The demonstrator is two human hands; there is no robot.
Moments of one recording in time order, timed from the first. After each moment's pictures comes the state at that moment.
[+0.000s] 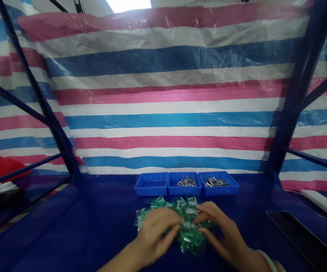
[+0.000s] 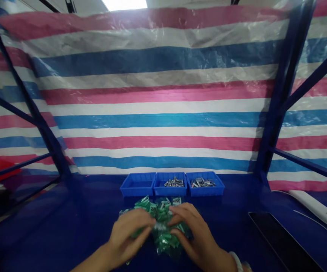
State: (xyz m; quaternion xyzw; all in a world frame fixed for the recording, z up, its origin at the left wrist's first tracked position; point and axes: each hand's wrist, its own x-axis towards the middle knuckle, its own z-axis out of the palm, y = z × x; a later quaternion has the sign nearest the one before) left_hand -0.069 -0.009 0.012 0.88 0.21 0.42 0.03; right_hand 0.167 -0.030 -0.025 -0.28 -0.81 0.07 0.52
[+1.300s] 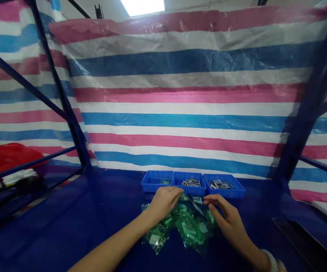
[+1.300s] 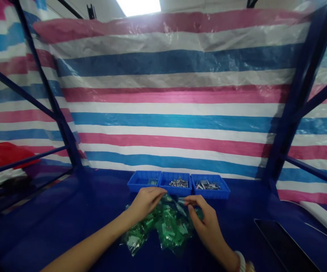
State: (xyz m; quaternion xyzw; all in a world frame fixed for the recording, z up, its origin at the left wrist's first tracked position) left_hand -0.053 0.053 -0.005 0.85 0.37 0.33 0.16; right_hand 0.177 -0.004 -0.039 -0.44 -0.68 0.25 0.53
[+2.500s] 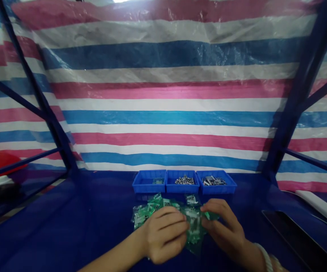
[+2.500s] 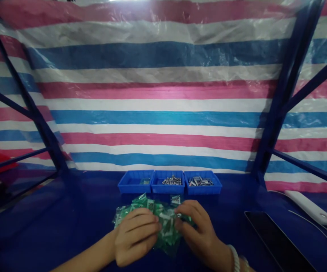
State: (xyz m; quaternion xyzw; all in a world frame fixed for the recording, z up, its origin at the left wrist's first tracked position) left_hand -0.047 -0.005 0.018 0.89 -0.02 0.44 -0.14; right_hand 0.181 -0.027 -0.025 -0.24 -0.80 -0.09 0.54
